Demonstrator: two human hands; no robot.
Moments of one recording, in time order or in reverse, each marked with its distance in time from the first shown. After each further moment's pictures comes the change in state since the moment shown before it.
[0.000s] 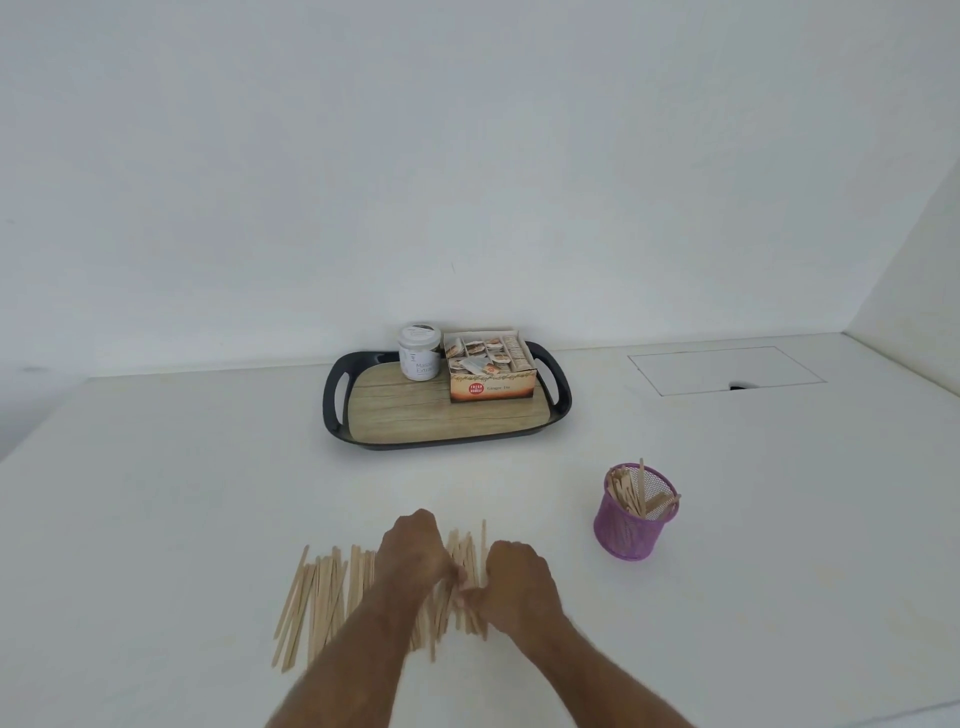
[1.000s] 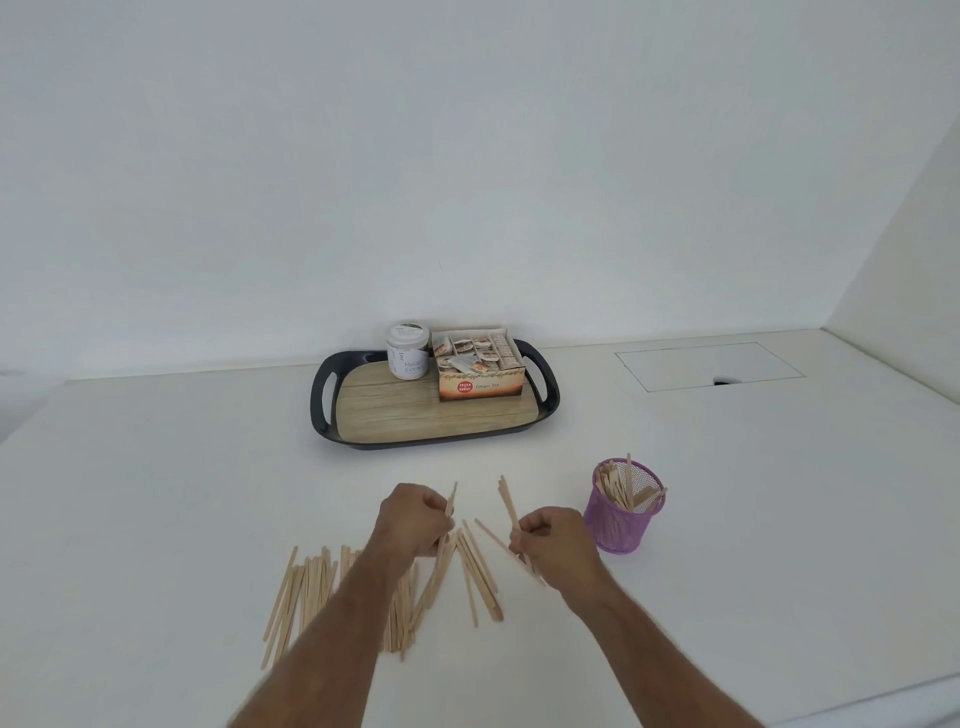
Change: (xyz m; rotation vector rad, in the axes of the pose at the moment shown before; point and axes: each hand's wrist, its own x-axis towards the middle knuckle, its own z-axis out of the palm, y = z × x) left_hand 0.011 0.007 -0.016 -0.625 0.007 0.012; right_hand 0.005 0.043 -0.041 0.810 0.150 0.139
